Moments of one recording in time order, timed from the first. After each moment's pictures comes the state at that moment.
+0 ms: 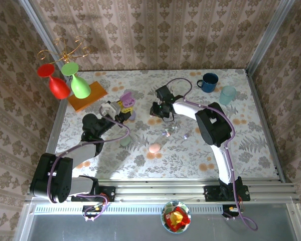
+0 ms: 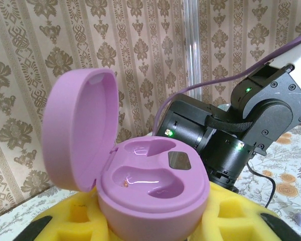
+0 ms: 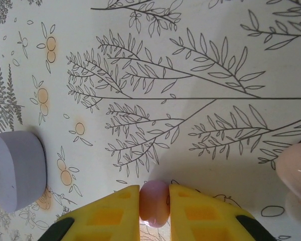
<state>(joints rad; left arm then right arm) -0.29 1.28 0.42 1.01 0.63 0.05 0.52 2.23 1.60 -0.37 -0.24 0.70</state>
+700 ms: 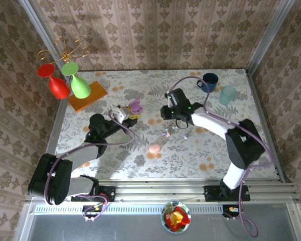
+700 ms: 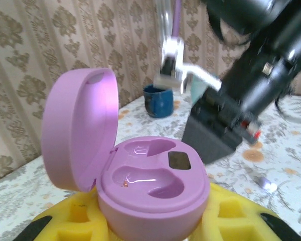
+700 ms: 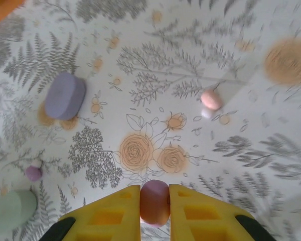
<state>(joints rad) -0.40 1.26 0.42 0.83 0.62 0.15 0.53 1.67 1.16 -0.27 -0.07 0.38</state>
